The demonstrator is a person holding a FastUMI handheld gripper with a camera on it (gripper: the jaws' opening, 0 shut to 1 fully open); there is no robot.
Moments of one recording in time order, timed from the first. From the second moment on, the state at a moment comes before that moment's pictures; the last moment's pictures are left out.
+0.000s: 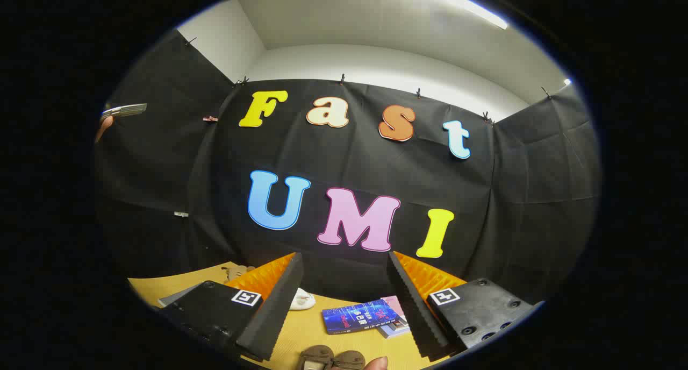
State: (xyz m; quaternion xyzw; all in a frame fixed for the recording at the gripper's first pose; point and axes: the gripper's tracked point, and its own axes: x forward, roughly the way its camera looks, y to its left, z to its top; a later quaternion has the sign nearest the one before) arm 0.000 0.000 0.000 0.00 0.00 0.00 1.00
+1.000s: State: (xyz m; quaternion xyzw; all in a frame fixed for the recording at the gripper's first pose) arm 0.005 0.042 -0.028 0.04 0.02 0.08 1.00
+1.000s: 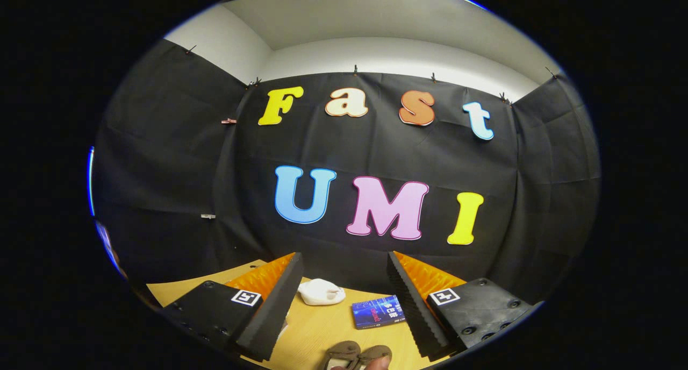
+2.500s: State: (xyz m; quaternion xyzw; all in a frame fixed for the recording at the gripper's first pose) arm 0.012 0.254 -0.337 0.55 0.48 0.28 0.63
